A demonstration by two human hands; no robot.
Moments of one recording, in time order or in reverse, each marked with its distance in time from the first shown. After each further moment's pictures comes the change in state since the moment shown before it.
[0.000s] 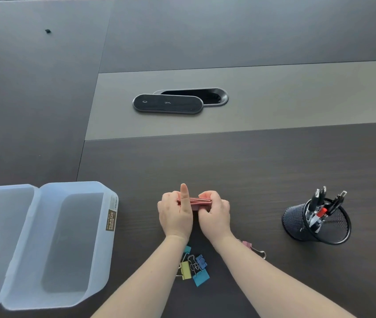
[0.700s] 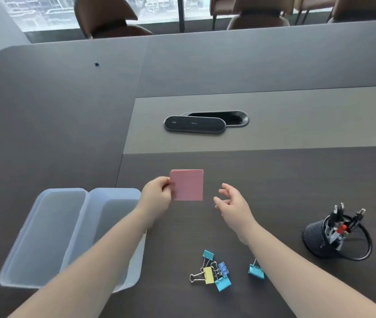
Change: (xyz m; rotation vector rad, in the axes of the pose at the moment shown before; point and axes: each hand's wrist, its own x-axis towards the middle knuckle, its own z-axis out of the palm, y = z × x) left_hand 0.045 0.042 -0.140 0.075 -0.205 0.096; right_hand 0.003 -0.048 -0.021 0.193 -0.192 0.007
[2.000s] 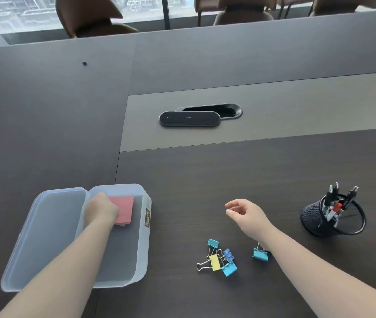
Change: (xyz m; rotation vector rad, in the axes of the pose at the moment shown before) left_hand 0.018 -0.110 -0.071 0.603 0.163 -0.535; right_hand -0.032 0.035 -0.018 -0.222 0.003 0.076
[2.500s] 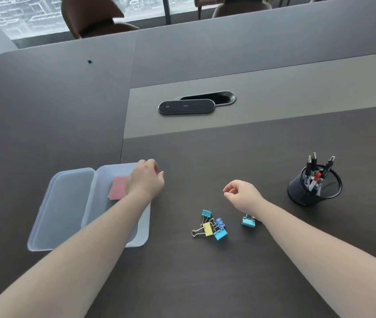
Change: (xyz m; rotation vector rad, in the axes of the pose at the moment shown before) left_hand -0.113 0.065 -0.011 -0.003 0.078 0.497; right_hand -0.023 0.008 -0.014 -0.302 -0.024 -0.042
